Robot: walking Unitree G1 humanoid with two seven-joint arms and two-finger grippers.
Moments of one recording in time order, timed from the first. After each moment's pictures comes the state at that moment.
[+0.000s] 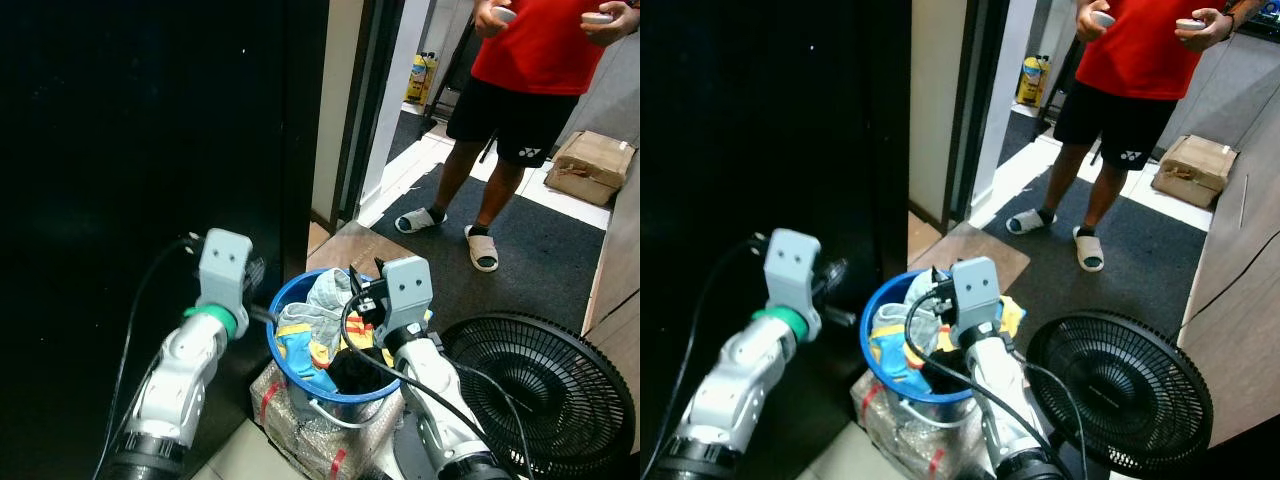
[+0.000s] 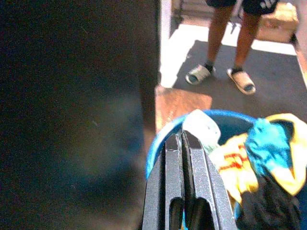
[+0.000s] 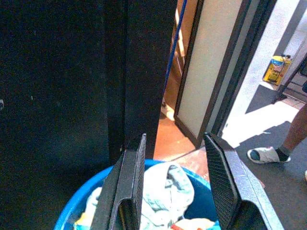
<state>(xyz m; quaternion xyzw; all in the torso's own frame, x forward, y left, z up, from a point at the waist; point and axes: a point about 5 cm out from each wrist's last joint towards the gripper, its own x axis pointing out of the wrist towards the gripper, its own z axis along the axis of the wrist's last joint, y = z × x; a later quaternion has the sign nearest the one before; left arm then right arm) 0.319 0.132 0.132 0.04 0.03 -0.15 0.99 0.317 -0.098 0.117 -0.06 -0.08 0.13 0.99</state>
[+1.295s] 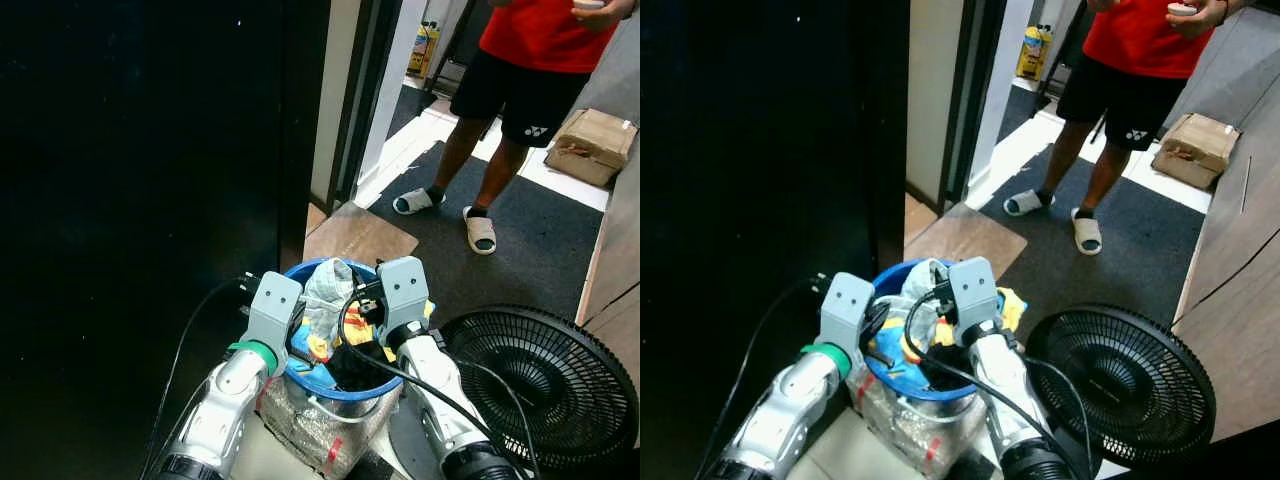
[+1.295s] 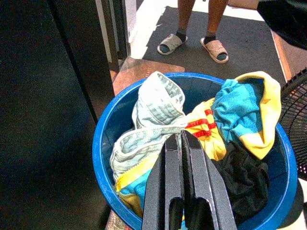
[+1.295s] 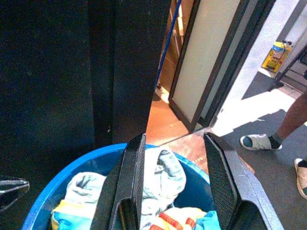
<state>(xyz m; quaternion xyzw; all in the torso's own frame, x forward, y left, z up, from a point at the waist) 0.308 0.083 0.097 0.05 0.06 -0.20 0.98 0.327 -0.101 0.120 -0.08 -0.09 0.13 0.98</state>
